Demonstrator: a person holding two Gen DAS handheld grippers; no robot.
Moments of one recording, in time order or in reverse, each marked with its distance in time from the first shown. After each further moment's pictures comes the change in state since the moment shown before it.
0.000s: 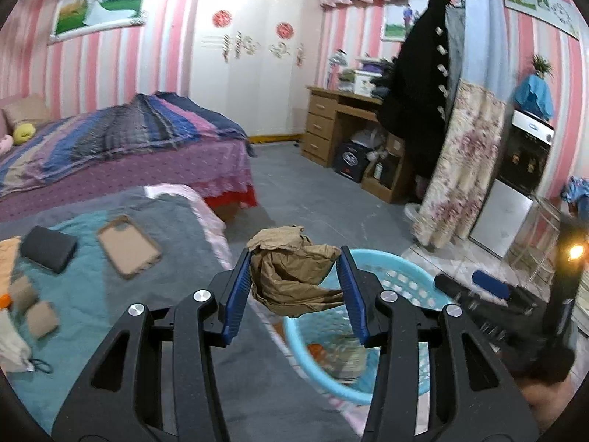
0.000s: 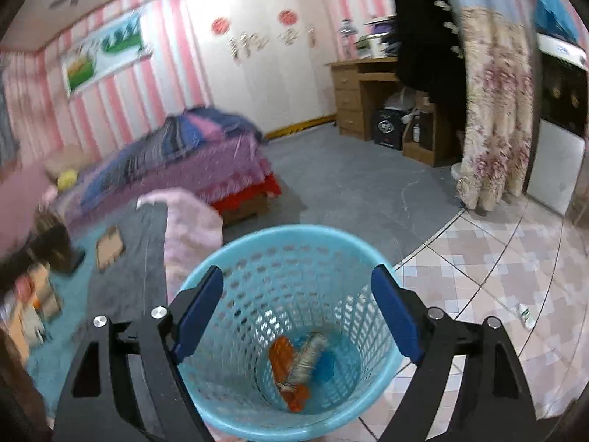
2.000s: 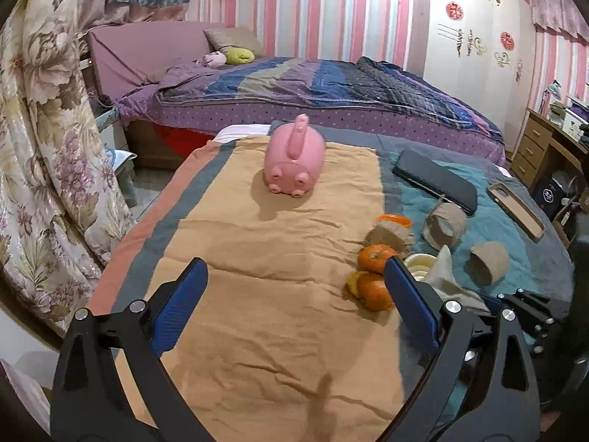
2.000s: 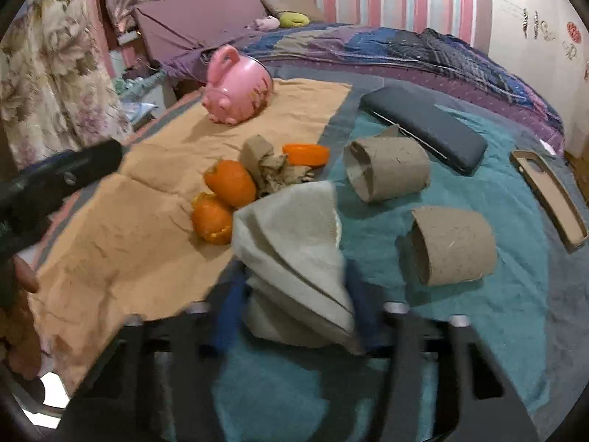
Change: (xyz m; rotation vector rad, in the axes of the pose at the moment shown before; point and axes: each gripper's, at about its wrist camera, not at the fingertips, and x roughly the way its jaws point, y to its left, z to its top) left arm -0.186 0.403 -0.115 -0.374 0.078 0.709; right arm 0.034 0.482 -0.187 -0.706 0.371 0.663
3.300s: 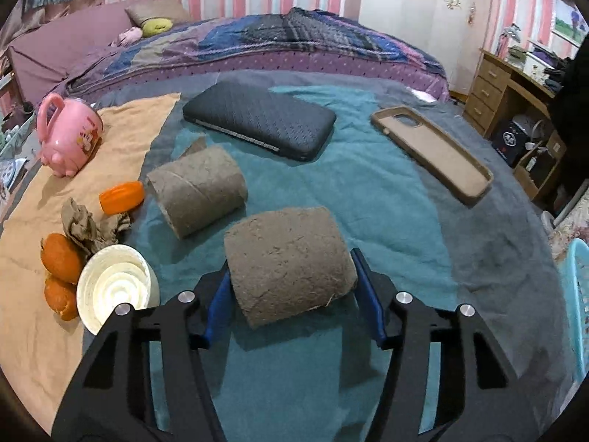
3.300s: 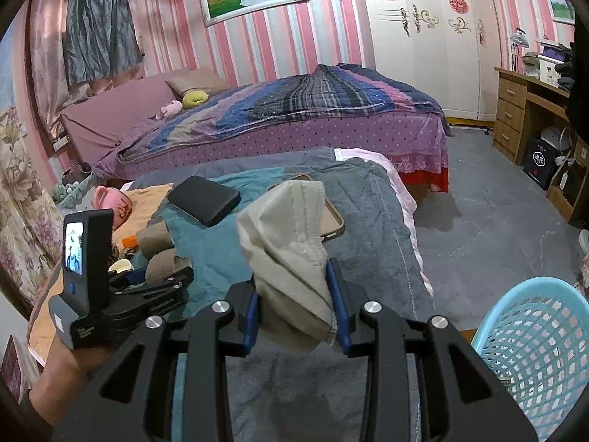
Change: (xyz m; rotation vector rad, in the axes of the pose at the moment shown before) left arm 0.076 -0.221 -0.018 0.127 0.170 -0.166; right arm -0.157 -0.221 -0.047 0.290 -0.224 -0.216
